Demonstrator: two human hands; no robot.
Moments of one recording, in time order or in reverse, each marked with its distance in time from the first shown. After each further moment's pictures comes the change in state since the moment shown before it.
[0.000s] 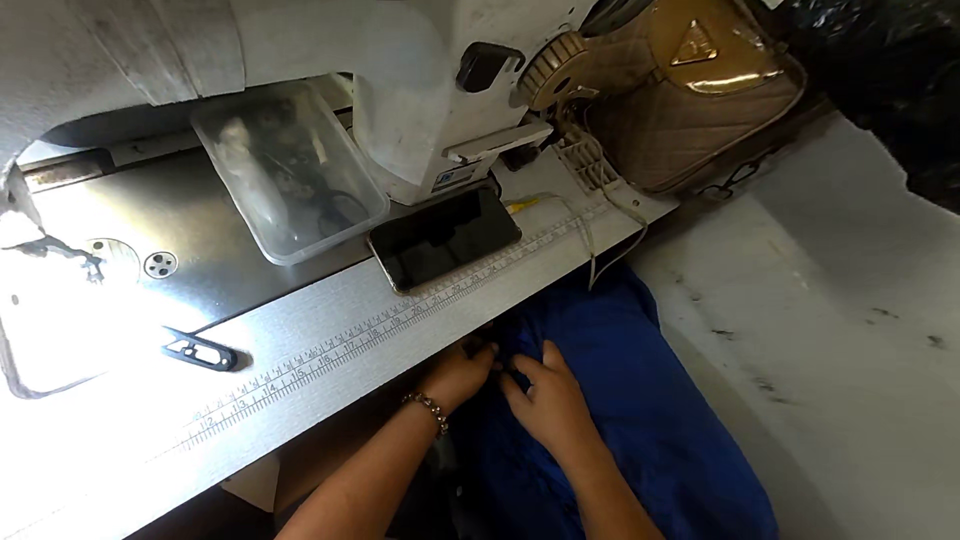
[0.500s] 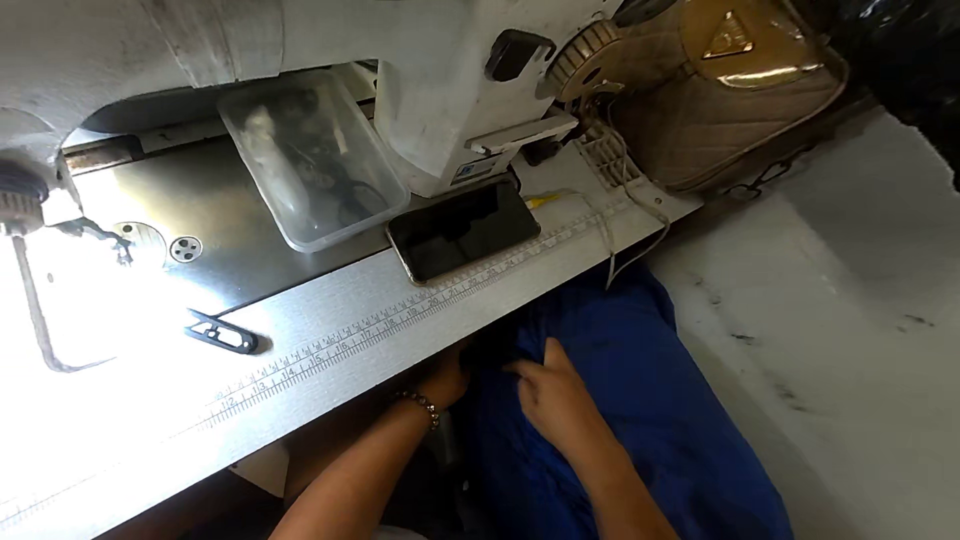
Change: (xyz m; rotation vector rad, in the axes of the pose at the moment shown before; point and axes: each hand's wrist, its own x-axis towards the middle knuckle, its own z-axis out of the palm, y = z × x) left_hand 0.006 -0.036 -0.022 0.614 -0.040 0.123; right_hand -0.001 -0.005 0.000 -0.089 -0.100 -0.107
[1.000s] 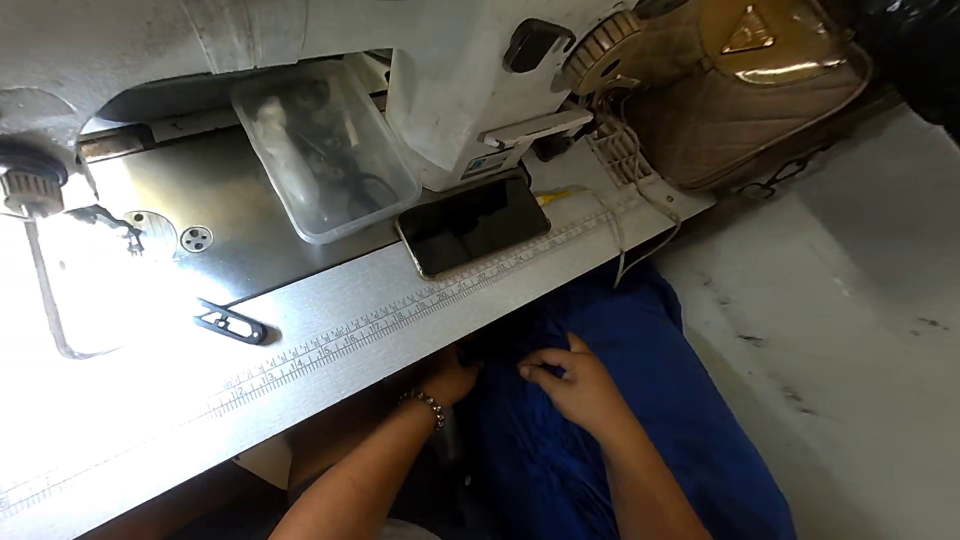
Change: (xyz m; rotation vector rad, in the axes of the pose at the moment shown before) left_hand -0.007 0.004 0.003 -0.282 0.002 -0.231; right_hand 0.009 0.013 -0.019 0.315 -0.055 0.128
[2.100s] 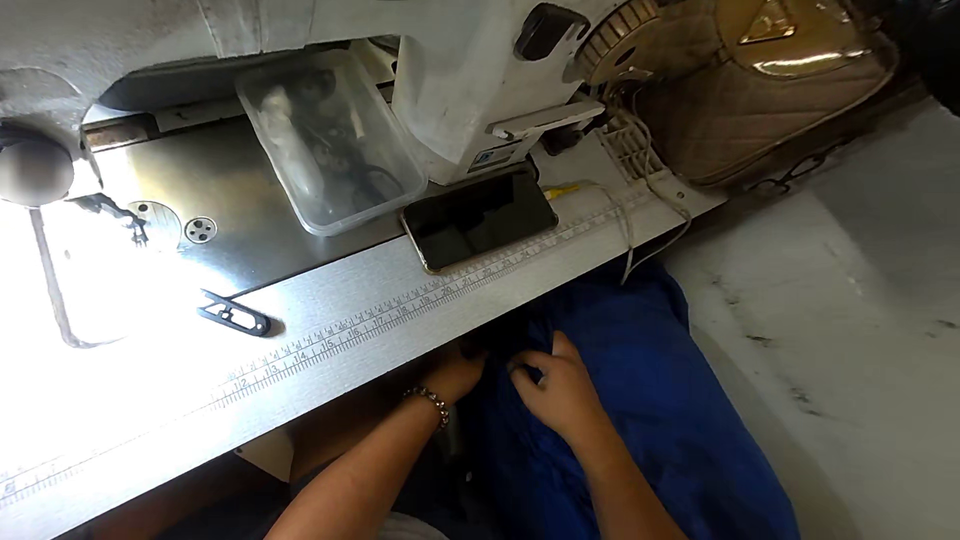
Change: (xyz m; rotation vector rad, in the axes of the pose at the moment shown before) left_hand -0.007 0.007 0.000 -0.060 0.049 -0.038; right_hand -0.001 0.005 0.031 -0.223 0.098 -0.104
